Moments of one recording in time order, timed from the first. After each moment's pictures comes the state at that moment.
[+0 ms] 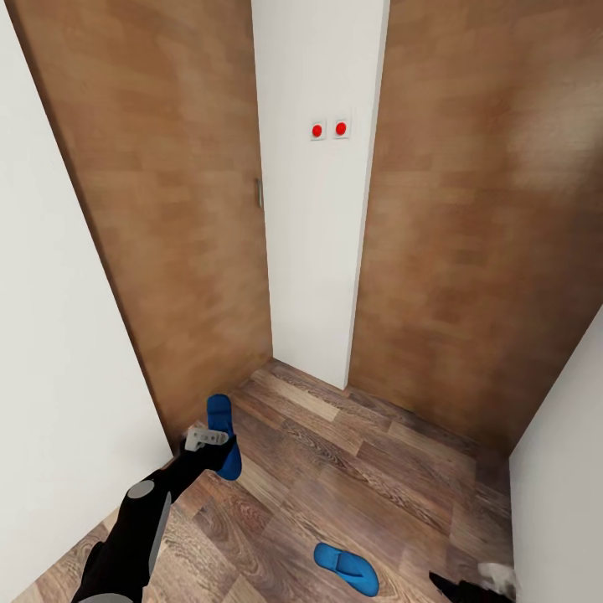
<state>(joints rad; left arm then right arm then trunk) -0.42 -0.11 0.35 -1.02 -0.31 0.08 -0.55 -0.29 -0.28 -0.20 -0.37 -0.23 0.06 0.79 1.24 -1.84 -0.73</state>
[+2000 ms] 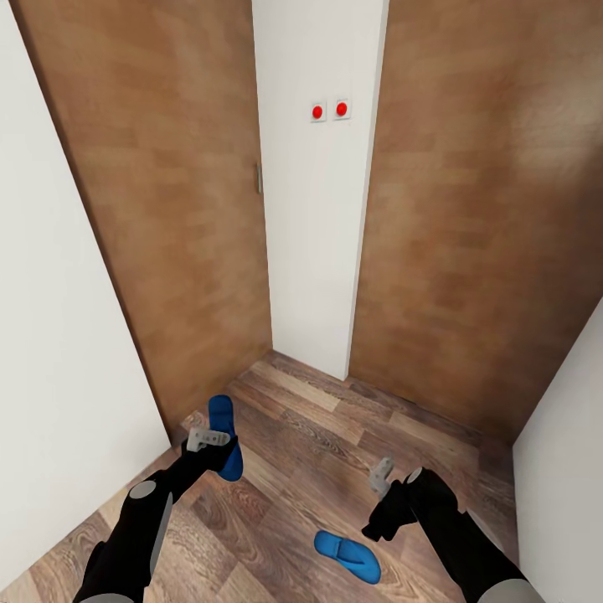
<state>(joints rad) -0.42 -0.11 0.34 -1.02 -0.31 0.08 -0.54 -0.45 -0.05 0.19 -0.99 0.67 0.67 0.79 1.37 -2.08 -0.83</state>
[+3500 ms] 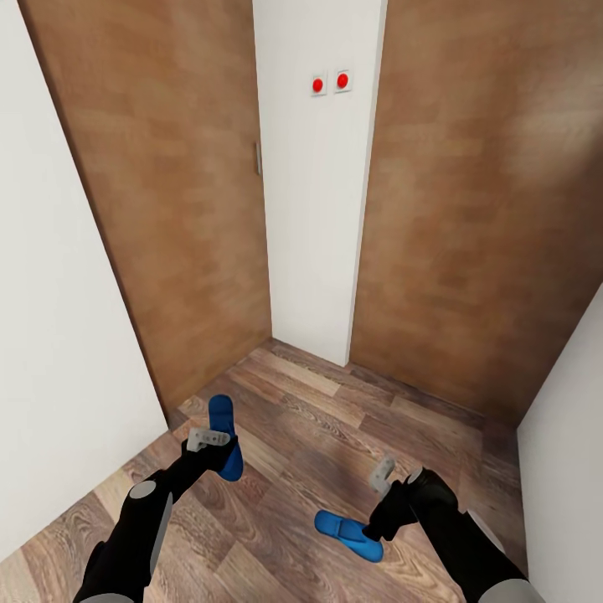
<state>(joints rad) -0.42 -0.11 0.34 -1.02 -0.31 0.08 -0.54 -0.45 -0.05 0.18 -0.99 0.67 0.67 0.79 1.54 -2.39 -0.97</state>
